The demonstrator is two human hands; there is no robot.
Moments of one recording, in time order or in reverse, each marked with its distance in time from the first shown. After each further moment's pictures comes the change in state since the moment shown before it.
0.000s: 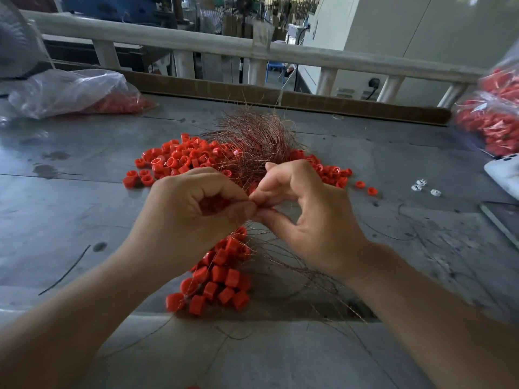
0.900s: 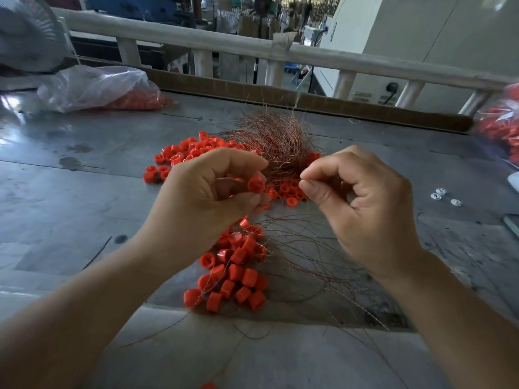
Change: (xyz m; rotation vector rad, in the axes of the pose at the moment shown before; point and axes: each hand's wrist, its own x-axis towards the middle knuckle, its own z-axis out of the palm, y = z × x) left_hand 0.002 -0.005 -0.003 -0.379 0.015 -0.146; right_hand 0.006 -0.007 -0.020 -0.233 0.186 0.009
